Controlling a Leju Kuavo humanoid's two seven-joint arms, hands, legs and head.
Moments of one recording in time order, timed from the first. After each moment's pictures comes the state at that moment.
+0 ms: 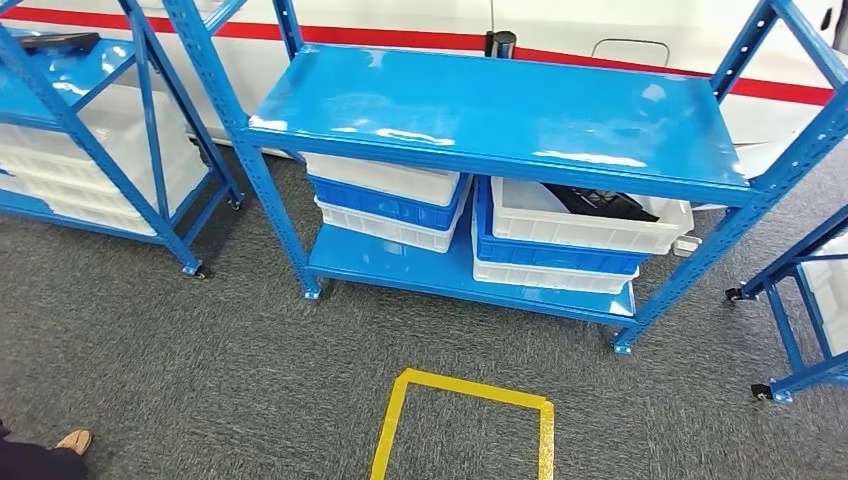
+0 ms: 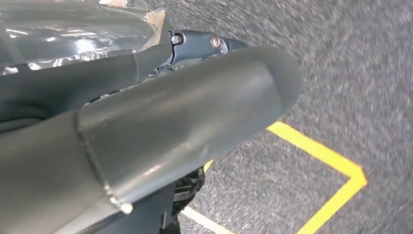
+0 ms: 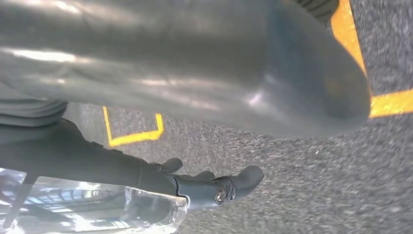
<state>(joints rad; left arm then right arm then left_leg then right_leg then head) -0.06 -0.16 0.85 -0.19 -0.17 -0.12 -0.37 -0.04 0.08 -0.08 -0.17 0.25 -0.49 0.14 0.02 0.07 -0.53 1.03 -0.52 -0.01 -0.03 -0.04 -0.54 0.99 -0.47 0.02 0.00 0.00</state>
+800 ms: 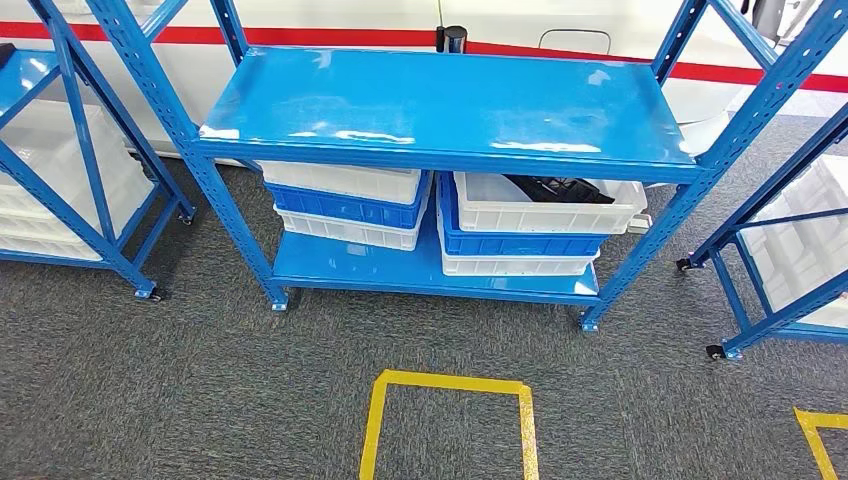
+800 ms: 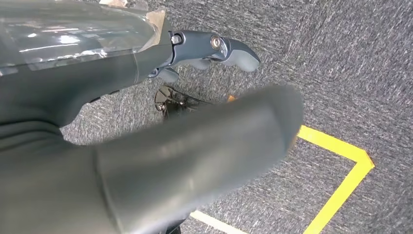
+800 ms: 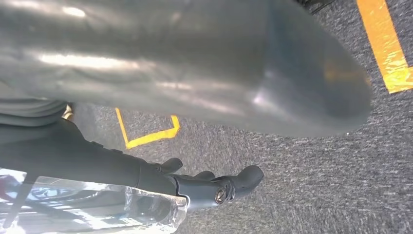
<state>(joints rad) -0.07 -0.16 0.85 -0.19 -0.17 -0.10 -0.37 -0.04 0.08 -0.05 -0.17 0.32 -0.55 0.20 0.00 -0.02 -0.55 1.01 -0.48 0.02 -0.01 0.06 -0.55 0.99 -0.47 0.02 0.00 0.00</state>
